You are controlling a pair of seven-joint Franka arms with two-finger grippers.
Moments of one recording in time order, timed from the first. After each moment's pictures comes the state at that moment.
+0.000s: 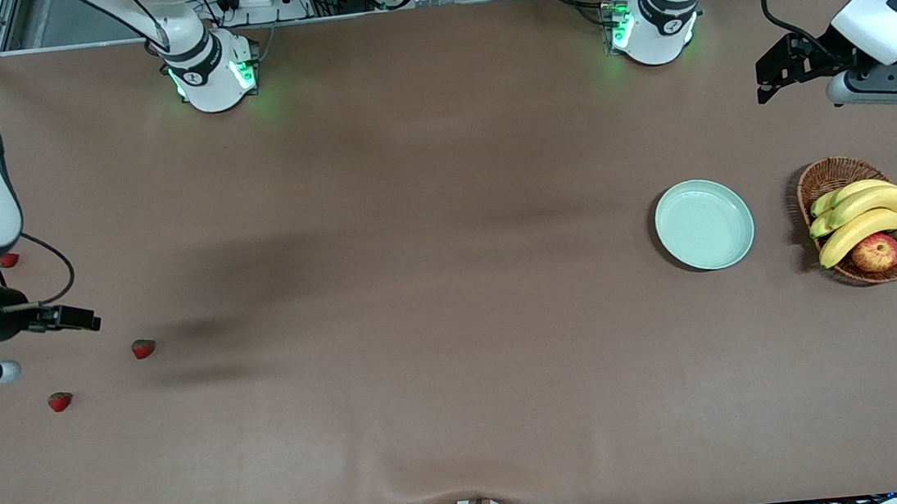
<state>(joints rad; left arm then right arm) -0.01 -0.10 -0.12 -1.64 -0.02 1.48 0.02 -0.11 0.38 -0.06 -1.62 0.06 1.94 -0.12</state>
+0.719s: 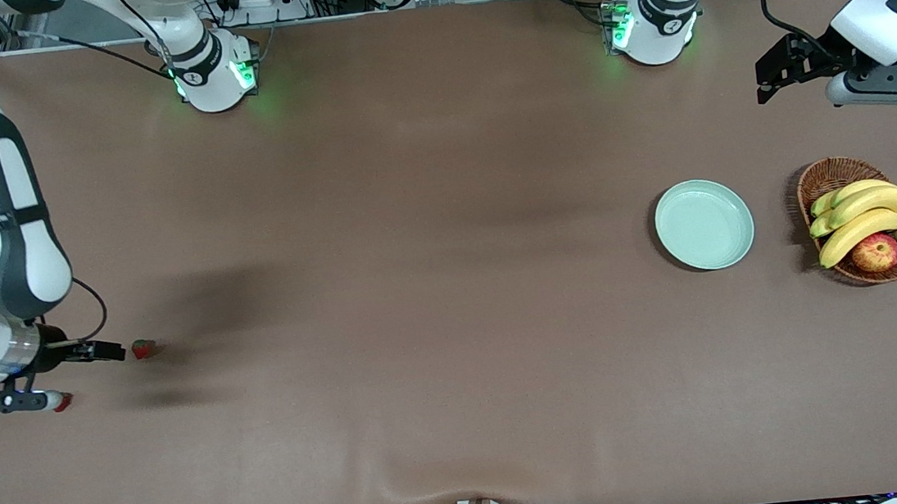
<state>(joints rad) -0.01 -0.10 -0.12 -1.64 -0.02 1.48 0.02 -0.15 0.58 -0.06 -1.62 0.06 2.12 -0.14</state>
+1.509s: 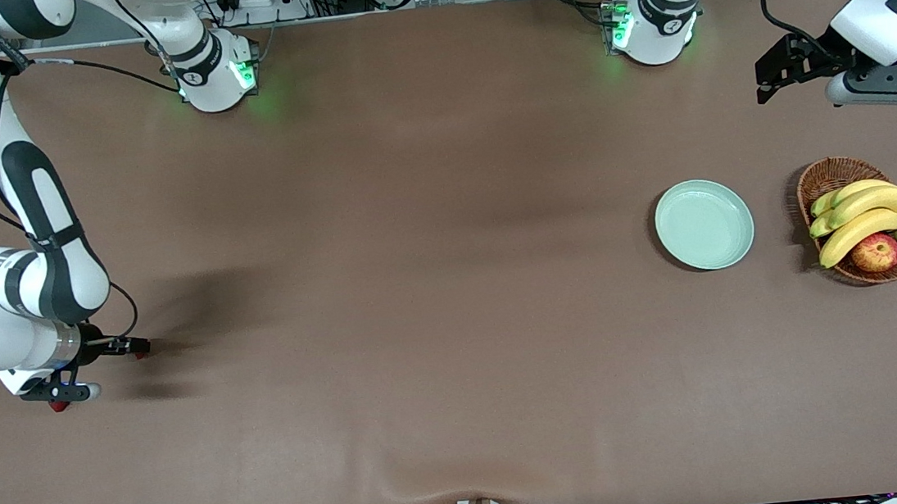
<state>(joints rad) -0.01 -0.10 -0.12 -1.64 -0.02 1.48 0.02 -0.16 0.65 -0.05 -1.70 0.07 2.23 -0.13</state>
